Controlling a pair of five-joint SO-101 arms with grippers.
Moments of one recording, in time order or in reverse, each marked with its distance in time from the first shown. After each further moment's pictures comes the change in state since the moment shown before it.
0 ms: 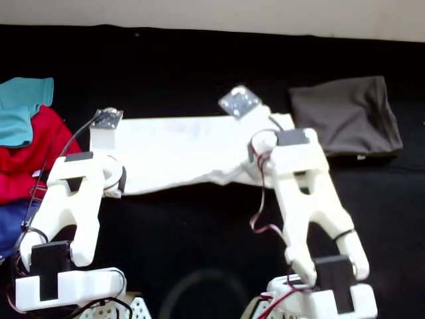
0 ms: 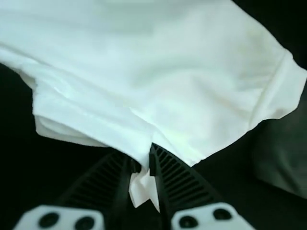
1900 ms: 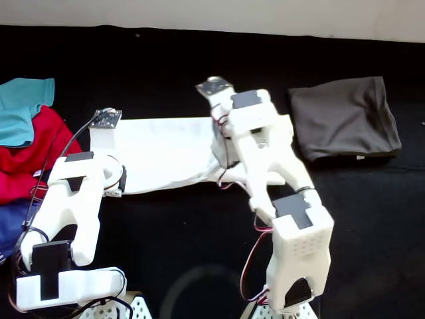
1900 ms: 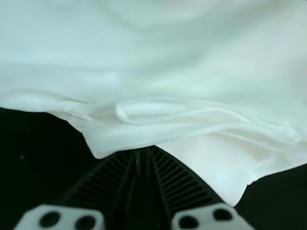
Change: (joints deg) left arm -0.1 0.1 0.0 0.0 1.1; right arm -9.8 31.4 -35.3 20.1 -17.6
